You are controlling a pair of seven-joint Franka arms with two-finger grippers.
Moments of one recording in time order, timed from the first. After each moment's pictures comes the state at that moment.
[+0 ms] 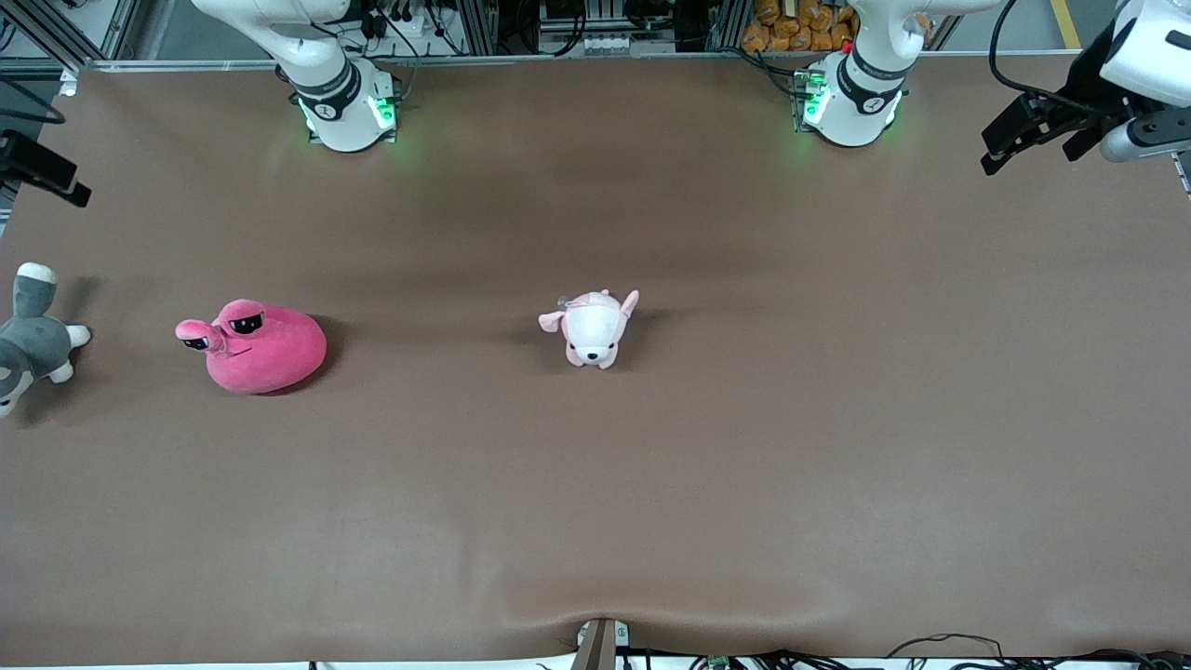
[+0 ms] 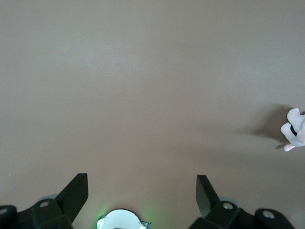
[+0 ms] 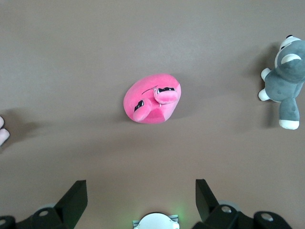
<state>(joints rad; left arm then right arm) -0.07 -0.26 -0.07 -1.77 0.03 1.53 -0.27 -0.06 -0.06 -0.02 -1.48 -0.02 1.35 0.04</state>
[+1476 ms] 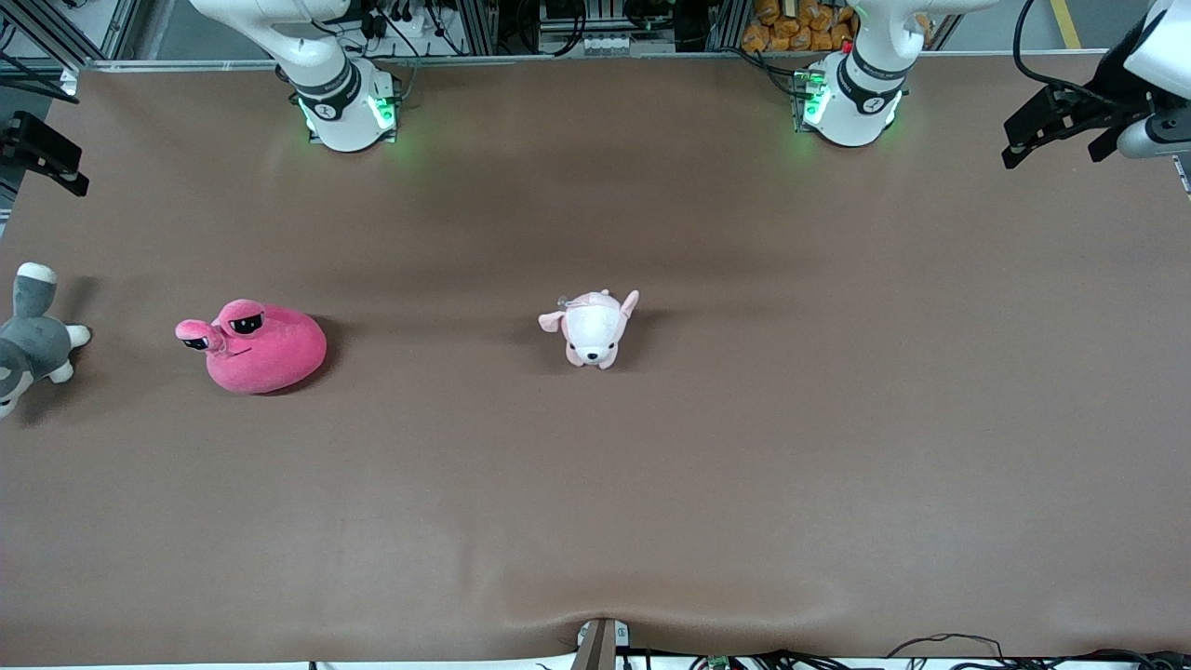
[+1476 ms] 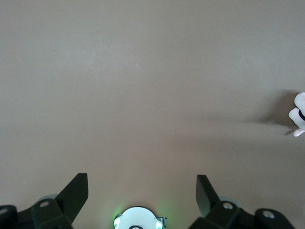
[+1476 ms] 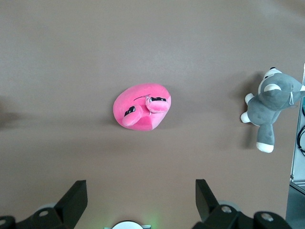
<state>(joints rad) -0.03 -0.24 -0.06 -1.73 0.03 1.49 -0.16 -0.01 -0.08 -0.03 -1.48 -0.10 1.39 -0.07</state>
